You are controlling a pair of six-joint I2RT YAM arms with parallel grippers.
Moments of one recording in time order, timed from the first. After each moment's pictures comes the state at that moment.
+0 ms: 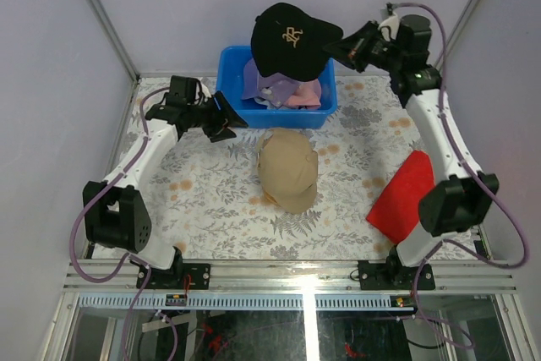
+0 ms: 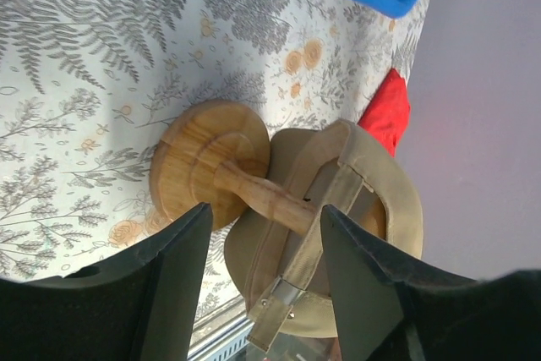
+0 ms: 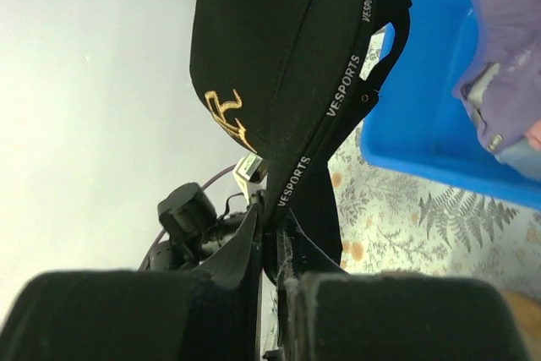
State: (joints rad) left arm -0.15 1.53 1.30 -0.57 0.56 -0.76; right arm 0.17 1.72 1.80 -0.24 -0.65 1.03
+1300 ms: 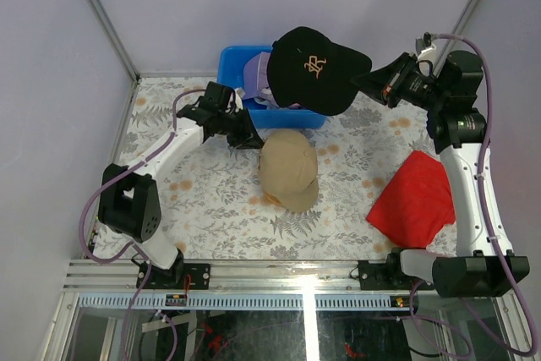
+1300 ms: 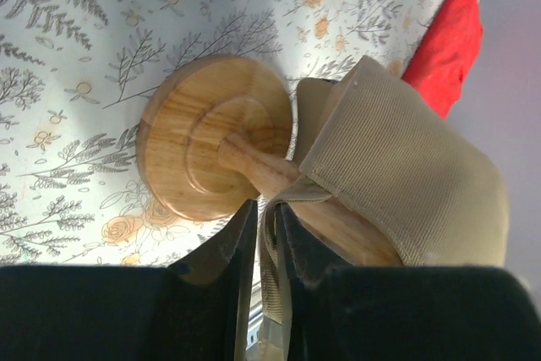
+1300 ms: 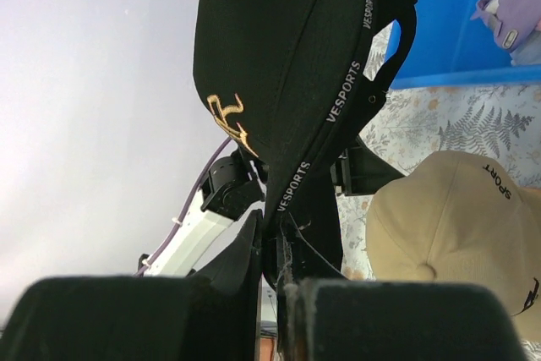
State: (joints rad) left arm -0.35 1.65 1.34 -0.59 0.51 -0.67; right arm 0.01 1.24 1.44 -0.36 -0.82 1.05
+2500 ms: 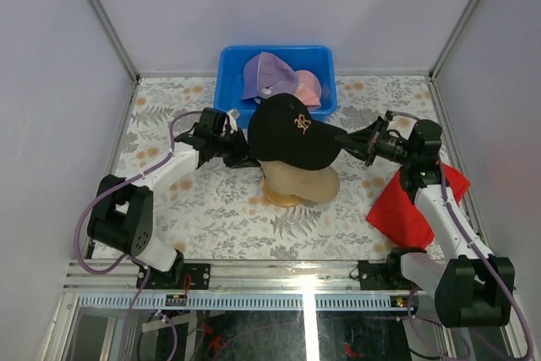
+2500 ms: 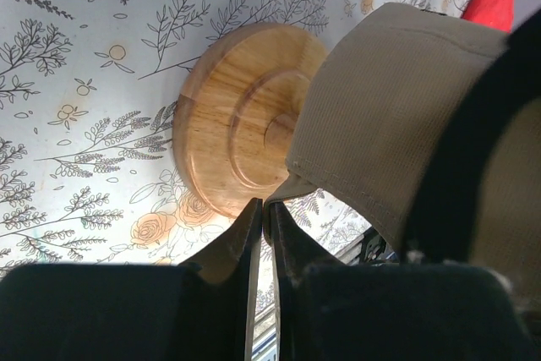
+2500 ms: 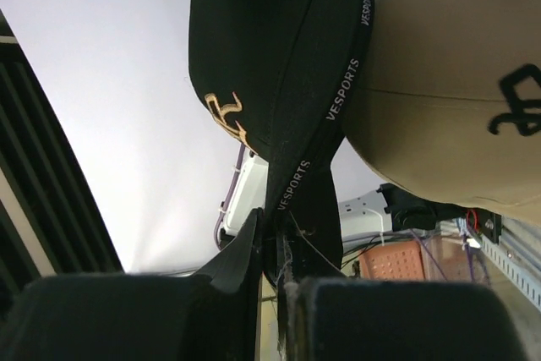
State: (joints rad) left arm -0.35 1.53 1.00 -0.33 0.51 -0.68; right arm 0.02 1.04 0.68 0.24 -1.04 1.65
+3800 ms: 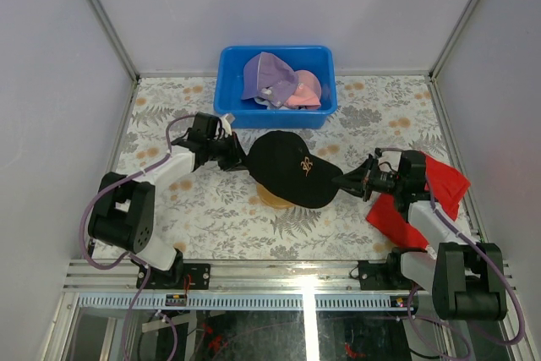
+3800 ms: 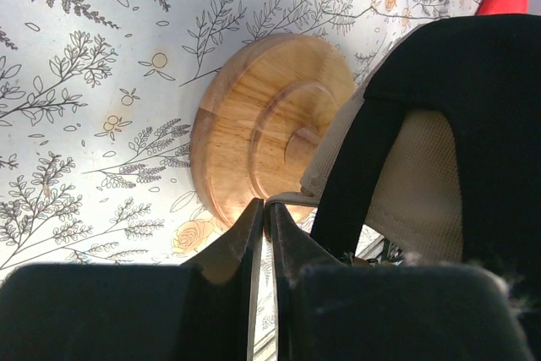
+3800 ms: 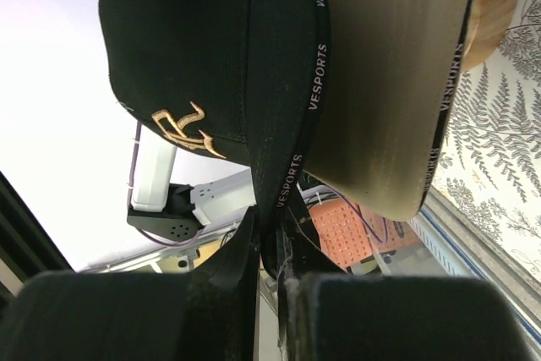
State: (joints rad) left arm -0.28 1.55 0.91 -0.24 0.55 -0.60; right arm -0.01 1.08 0.35 0.22 -1.14 1.36
